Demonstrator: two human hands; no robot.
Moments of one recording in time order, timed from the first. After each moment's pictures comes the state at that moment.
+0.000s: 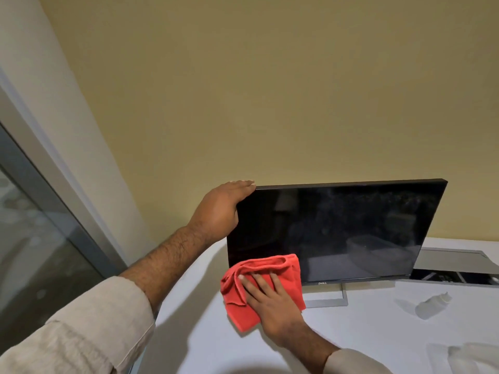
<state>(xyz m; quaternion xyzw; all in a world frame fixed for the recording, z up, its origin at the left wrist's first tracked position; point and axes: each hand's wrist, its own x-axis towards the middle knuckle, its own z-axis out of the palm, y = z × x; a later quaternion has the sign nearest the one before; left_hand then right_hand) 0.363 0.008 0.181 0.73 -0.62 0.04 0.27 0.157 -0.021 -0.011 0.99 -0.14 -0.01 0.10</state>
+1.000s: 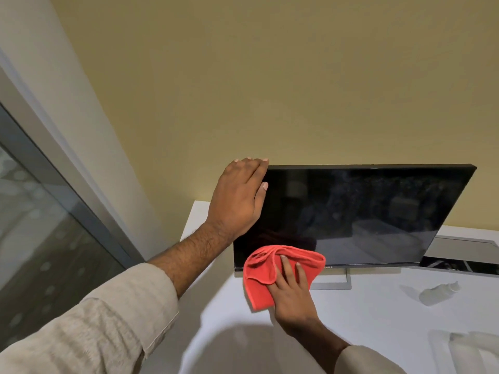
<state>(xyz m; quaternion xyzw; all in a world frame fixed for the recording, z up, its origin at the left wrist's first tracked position) 0.340 -0.004 0.150 0.72 -0.59 0.21 0.30 0.136 -0.015 -0.017 0.96 -0.26 -0.03 0.01</state>
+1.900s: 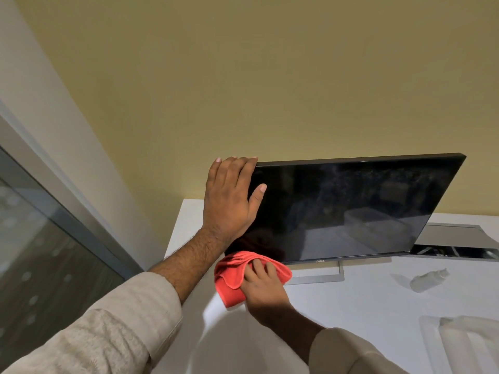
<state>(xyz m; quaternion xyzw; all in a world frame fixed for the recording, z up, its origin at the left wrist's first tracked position) 0.334 -0.019 0.127 0.73 -0.54 0.28 0.31 0.172 -0.003 -0.021 0.98 -0.19 0.09 0.06</state>
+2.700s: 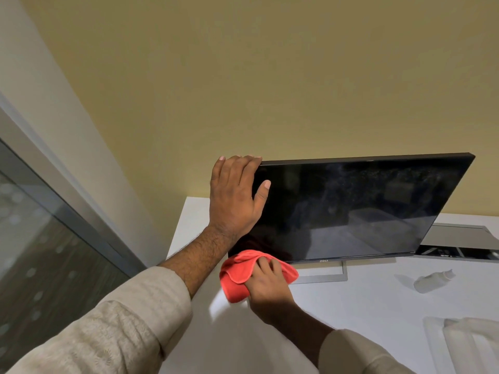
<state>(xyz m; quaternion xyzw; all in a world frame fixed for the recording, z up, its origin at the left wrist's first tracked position) 0.333 -0.025 0.126 0.73 -0.52 0.27 0.35 0.171 -0.006 -0.020 0.97 -0.18 0.17 0.00</state>
